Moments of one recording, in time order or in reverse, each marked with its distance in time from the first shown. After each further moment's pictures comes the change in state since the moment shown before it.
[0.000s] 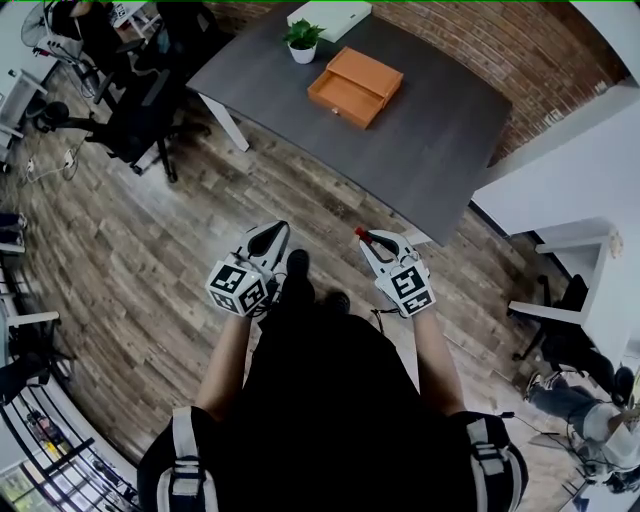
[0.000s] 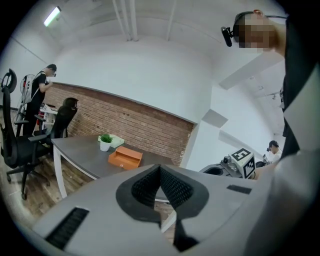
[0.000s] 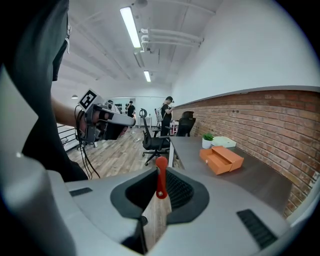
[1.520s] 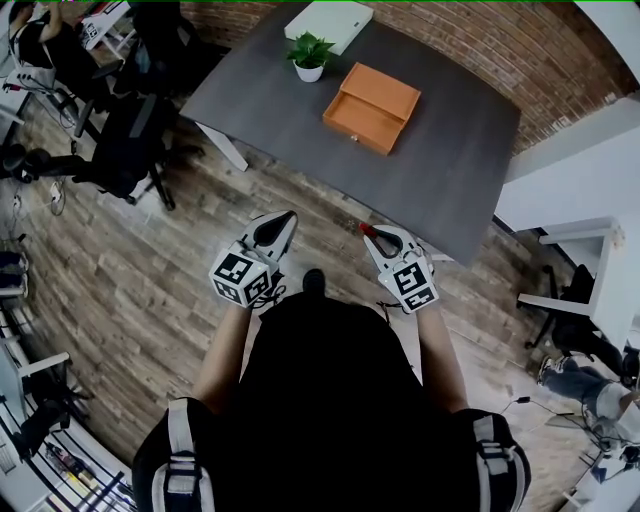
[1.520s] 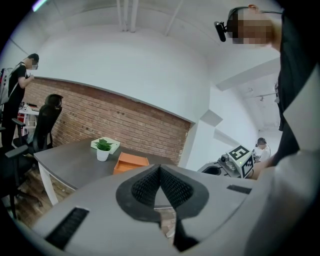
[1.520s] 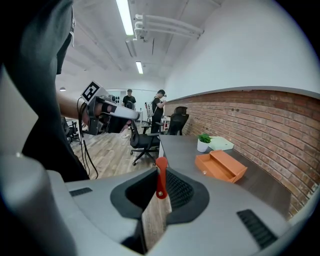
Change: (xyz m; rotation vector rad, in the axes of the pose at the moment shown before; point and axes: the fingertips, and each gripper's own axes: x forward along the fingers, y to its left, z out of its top) left arm 0.069 0.160 0.068 0.067 0.046 -0.163; right arm 0.152 -0.053 0.067 0.006 0.066 -0.114
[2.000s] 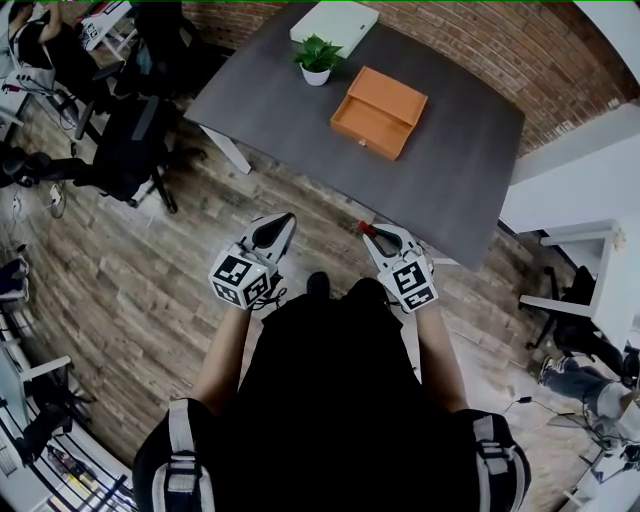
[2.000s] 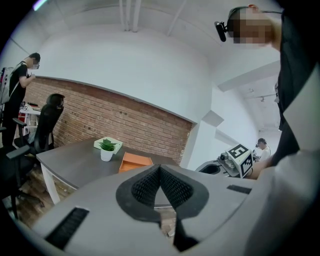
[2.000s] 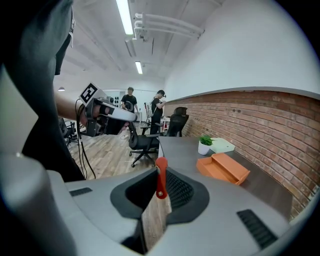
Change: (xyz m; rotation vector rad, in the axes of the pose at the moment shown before) left arm -0.011 0.033 0.002 -0.005 0.006 0.001; right arm 0.029 0.003 0.020 0.003 -0.005 -0.009
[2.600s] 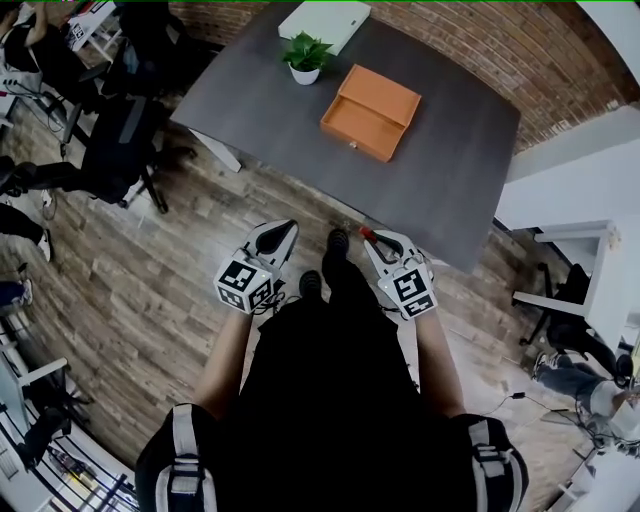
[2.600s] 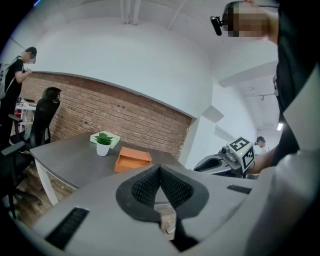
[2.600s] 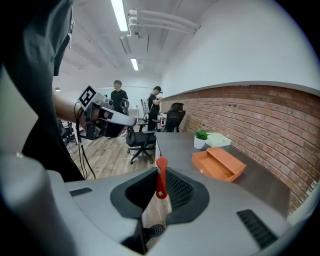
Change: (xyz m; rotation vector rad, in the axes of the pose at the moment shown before) left arm 0.037 0.000 -0.020 -0.006 0.048 -0.021; right arm -0.003 -0.027 -0.017 0.033 0.041 -0.017
